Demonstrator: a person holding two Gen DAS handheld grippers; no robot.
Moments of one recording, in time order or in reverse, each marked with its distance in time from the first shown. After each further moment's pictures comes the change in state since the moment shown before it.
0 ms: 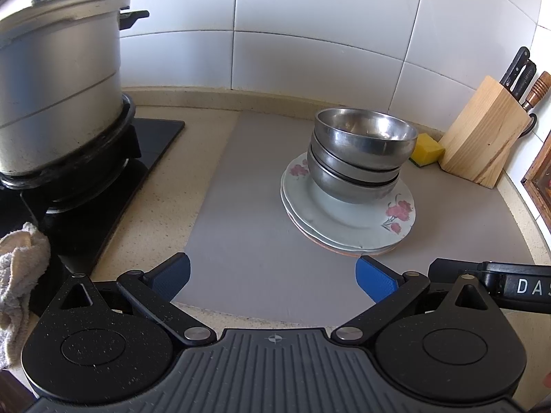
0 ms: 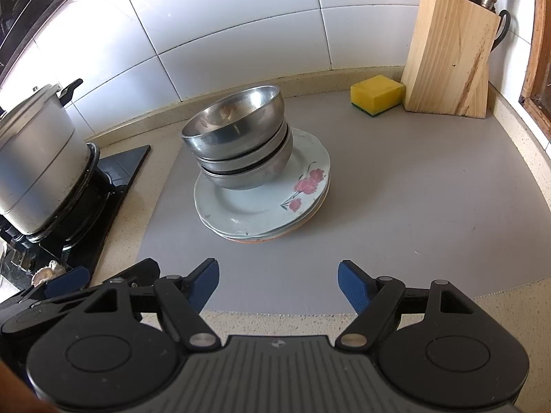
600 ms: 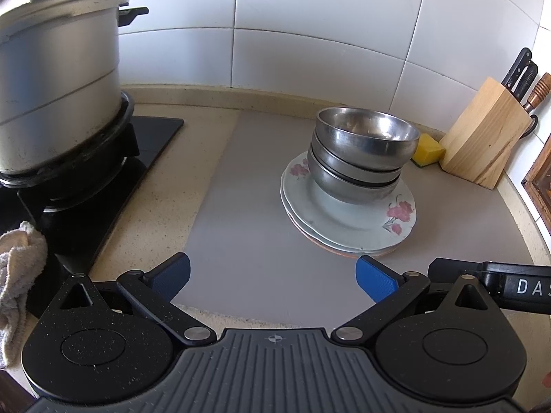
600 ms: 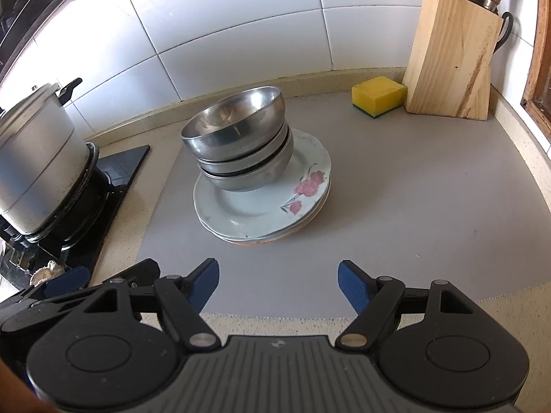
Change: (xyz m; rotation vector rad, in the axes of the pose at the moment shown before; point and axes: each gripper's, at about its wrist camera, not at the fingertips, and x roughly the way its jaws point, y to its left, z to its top) left arm 0.004 0.001 0.002 -0.008 0.007 -0.002; right arm 0.001 0.001 0.003 -0.005 0.002 0.000
